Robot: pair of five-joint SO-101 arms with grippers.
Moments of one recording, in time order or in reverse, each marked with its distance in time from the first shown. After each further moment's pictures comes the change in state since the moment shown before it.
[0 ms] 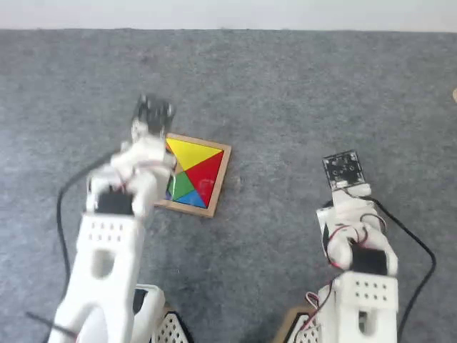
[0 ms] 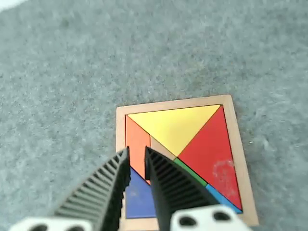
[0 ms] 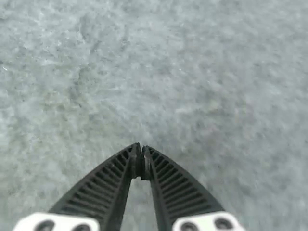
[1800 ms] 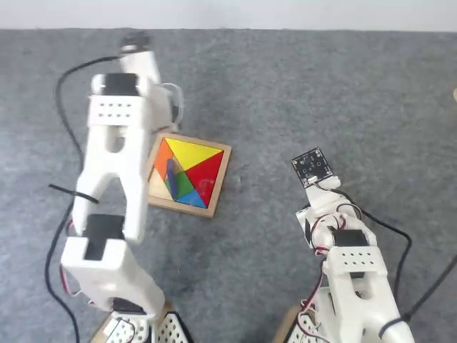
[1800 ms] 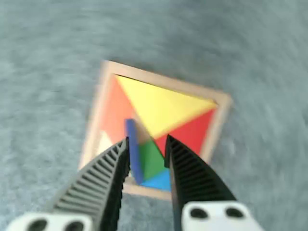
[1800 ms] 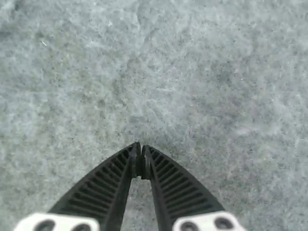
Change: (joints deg) left arm 2.7 57.0 -71.9 46.7 21.4; right arm -8.9 26.5 -0.1 -19.8 2.3
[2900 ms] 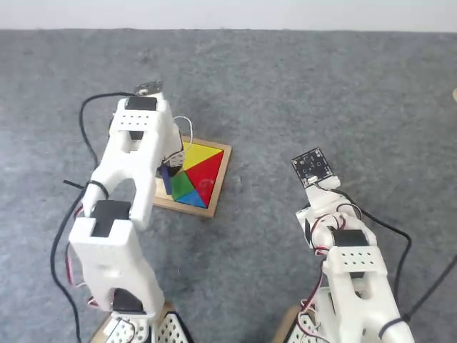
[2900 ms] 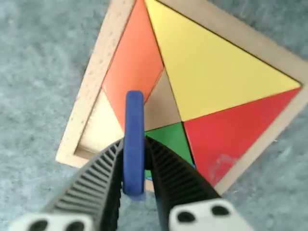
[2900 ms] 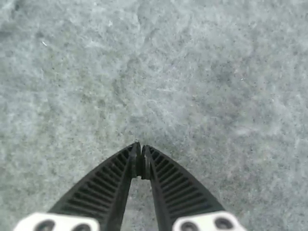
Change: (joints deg) left arm -3.7 9.6 11.7 -4.8 12.0; right arm 0.0 0.0 0.0 0.0 0.0
